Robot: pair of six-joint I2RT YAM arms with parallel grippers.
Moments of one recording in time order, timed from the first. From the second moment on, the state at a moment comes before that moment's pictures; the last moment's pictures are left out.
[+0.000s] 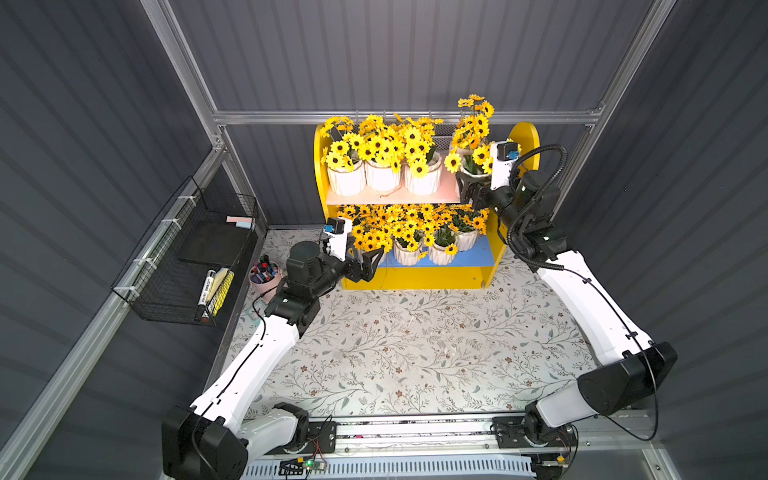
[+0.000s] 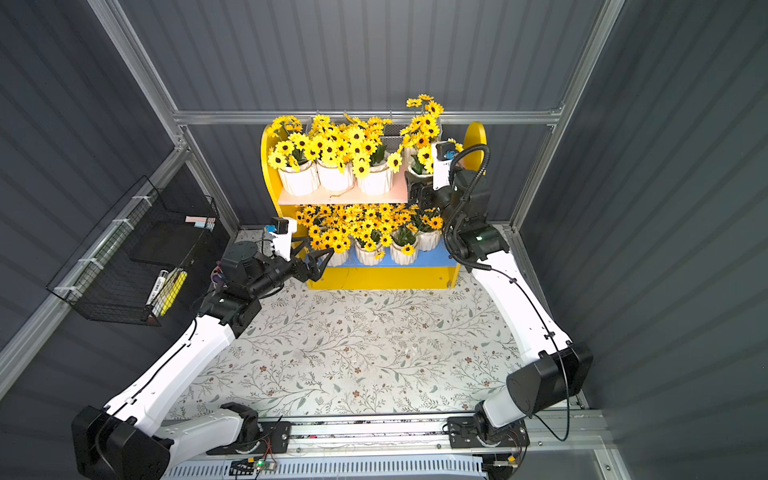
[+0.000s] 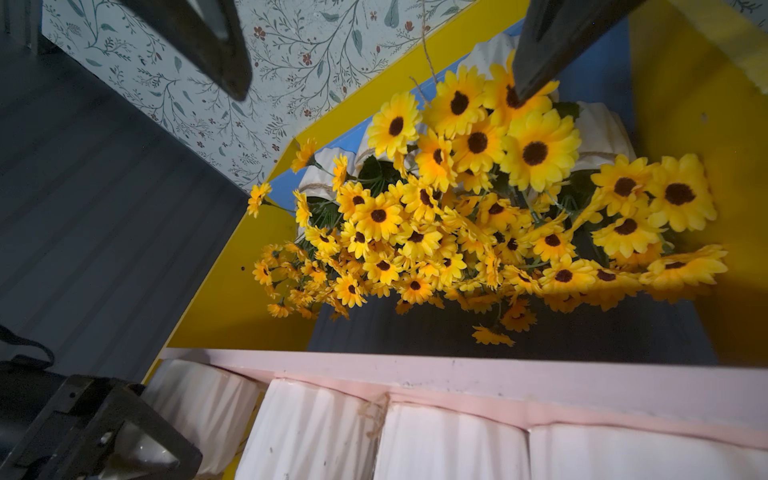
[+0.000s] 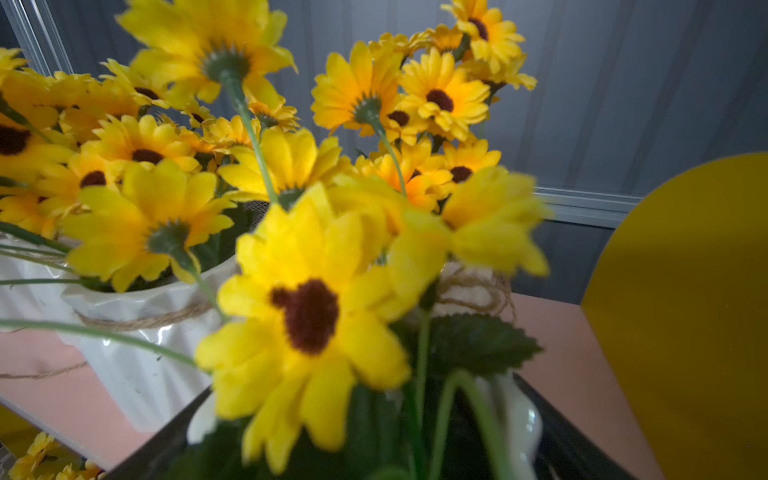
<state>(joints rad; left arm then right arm) -0.32 1.16 1.00 0.04 0.35 -0.17 0.35 1.52 1.66 -0.09 0.00 -0.03</state>
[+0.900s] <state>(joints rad) -0.32 1.15 0.99 0.03 0.32 -0.16 0.45 1.22 1.39 -0.06 -0.05 -0.01</state>
